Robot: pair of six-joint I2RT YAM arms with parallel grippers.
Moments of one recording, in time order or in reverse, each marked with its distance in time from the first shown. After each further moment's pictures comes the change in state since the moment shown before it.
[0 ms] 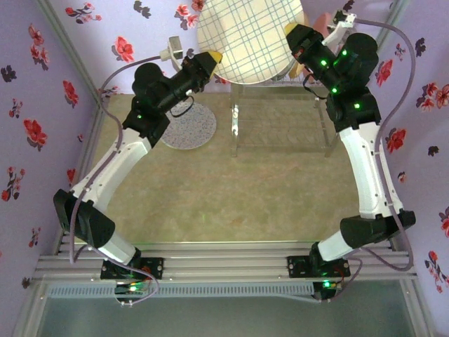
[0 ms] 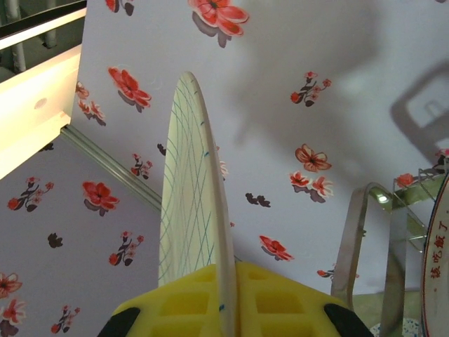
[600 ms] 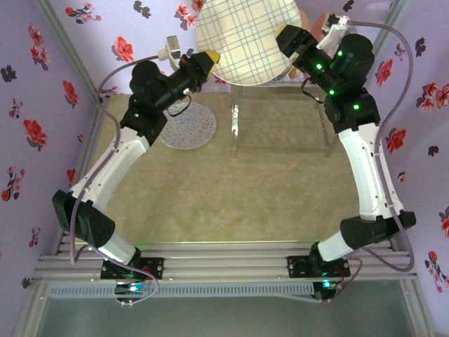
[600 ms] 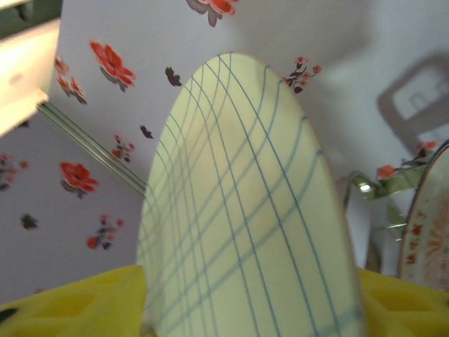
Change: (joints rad) left arm 0.047 0.000 0.009 -0.035 0.027 -0.006; right arm 0.025 -0.017 0.012 -0.113 0.034 -0.149
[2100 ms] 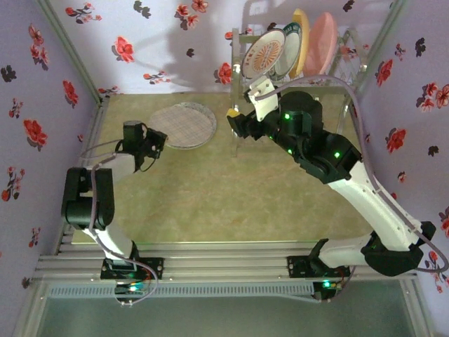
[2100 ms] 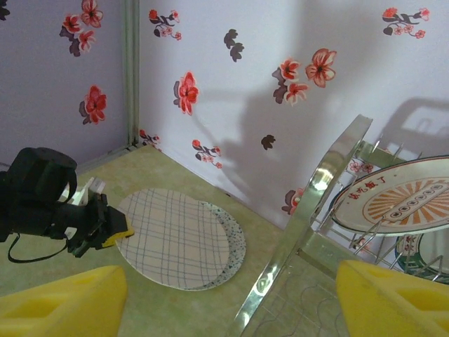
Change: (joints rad) left arm 0.404 0.130 -0.745 0.023 -0.060 0.002; right arm 0.593 -0.216 -0.246 -0.263 0.562 -0.911
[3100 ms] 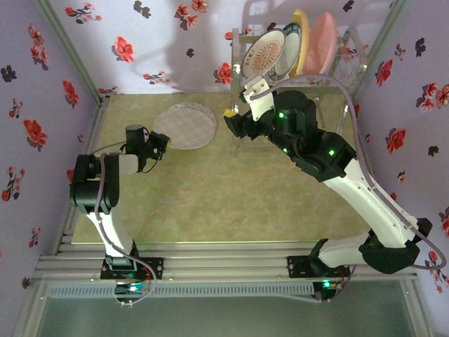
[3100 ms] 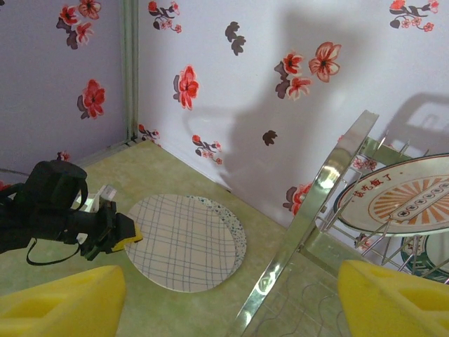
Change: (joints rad) left arm 0.030 0.181 0.009 0.197 0.097 0.020; right arm 0.006 0.026 0.010 0.000 0.007 0.001
